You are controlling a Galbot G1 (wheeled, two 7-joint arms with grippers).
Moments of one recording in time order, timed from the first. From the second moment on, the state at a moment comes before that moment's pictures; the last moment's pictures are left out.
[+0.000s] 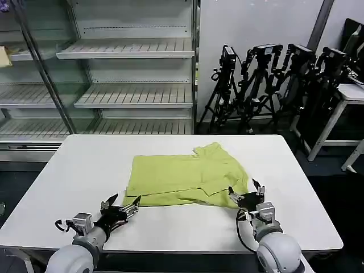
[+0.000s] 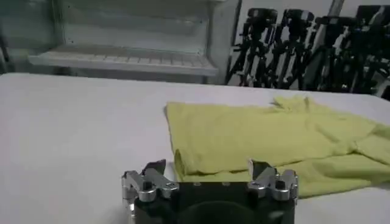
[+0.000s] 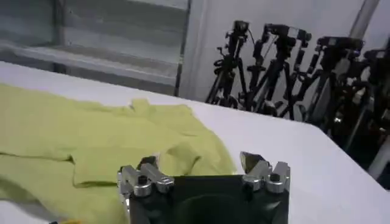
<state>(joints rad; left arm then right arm) 1.38 -1.02 -0.43 -2.09 -0.68 0.47 -0.20 -1.24 1.09 0.31 2.03 0.34 -0.52 0.27</state>
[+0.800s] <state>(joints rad) 1.34 -1.03 -0.39 -2.00 -0.69 0.47 -0.20 -1.26 1.09 0.29 2.00 0.45 -0.56 0.27</state>
